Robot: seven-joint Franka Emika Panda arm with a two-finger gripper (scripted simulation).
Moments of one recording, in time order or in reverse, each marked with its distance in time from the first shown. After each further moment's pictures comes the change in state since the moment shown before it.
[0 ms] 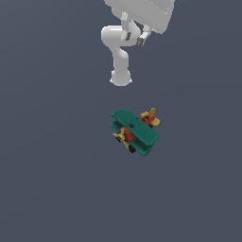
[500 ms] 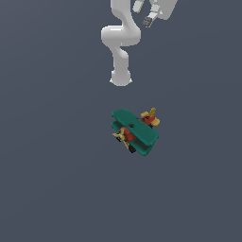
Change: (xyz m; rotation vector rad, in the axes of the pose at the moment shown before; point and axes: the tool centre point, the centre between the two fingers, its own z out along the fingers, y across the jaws) arm 0.008 -0.002 -0.050 -0.166 -0.017 -0.205
